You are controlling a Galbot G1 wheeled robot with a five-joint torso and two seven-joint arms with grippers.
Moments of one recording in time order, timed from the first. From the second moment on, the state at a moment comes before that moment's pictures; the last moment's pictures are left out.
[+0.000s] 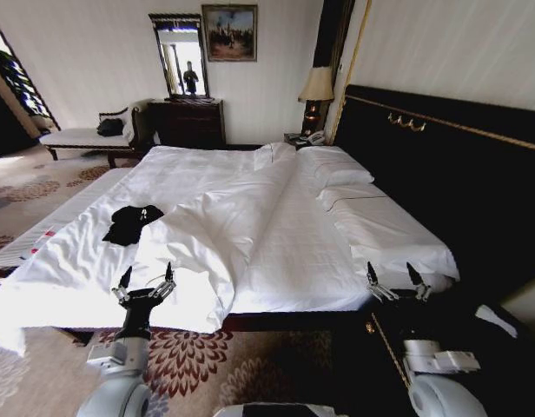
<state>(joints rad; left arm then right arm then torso) 1.78 -1.47 -0.70 -2.37 -0.17 -0.03 -0.10 -1.79 1.32 0.87 2.20 0.40 0.30 -0.07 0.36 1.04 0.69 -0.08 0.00</state>
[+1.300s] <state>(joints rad) 1.76 -1.46 -0.69 -2.35 -0.17 -0.04 -0.10 -1.77 1.33 0.86 2.19 0.35 0.30 -0.02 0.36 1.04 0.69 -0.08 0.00</state>
